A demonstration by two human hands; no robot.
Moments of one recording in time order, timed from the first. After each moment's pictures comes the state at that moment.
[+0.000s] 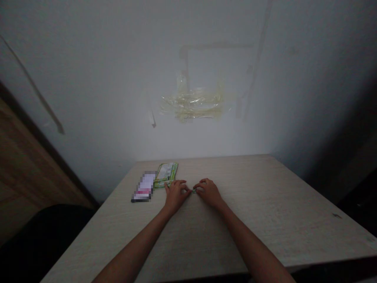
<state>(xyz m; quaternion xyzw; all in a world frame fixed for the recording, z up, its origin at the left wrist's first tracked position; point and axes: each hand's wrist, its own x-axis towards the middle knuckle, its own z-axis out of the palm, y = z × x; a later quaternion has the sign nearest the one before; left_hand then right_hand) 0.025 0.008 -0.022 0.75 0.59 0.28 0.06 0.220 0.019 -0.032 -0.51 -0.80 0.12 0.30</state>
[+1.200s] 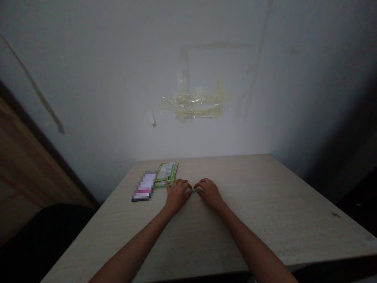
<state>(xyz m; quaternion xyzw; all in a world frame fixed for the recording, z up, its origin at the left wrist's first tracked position) 0.026 0.002 -0.021 0.79 0.56 0.25 0.01 0.219 0.021 -0.036 -0.52 -0.80 0.10 0.28</state>
